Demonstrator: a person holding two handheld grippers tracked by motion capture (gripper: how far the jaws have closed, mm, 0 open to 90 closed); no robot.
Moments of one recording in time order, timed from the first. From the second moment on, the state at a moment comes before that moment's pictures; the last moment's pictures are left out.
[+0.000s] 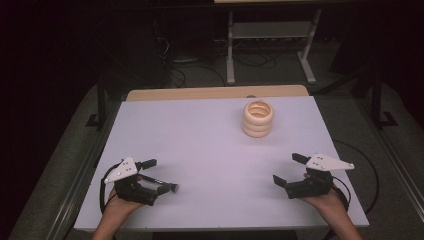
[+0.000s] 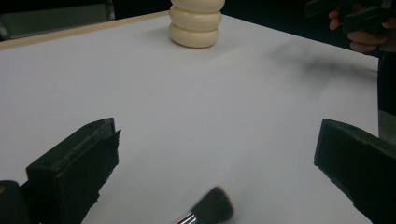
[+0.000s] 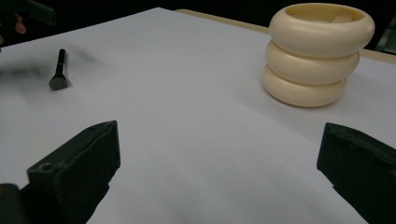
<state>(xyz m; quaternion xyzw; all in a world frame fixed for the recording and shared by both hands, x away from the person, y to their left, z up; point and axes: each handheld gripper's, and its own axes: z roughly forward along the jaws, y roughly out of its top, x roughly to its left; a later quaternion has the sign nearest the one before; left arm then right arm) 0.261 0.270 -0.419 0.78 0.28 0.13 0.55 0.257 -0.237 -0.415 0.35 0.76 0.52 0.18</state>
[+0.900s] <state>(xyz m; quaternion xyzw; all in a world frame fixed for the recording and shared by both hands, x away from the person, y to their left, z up) 0.272 0.268 -0.406 0.77 0.27 0.12 0.56 0.259 -0.237 -0.413 0.36 0.75 0.52 0.18</state>
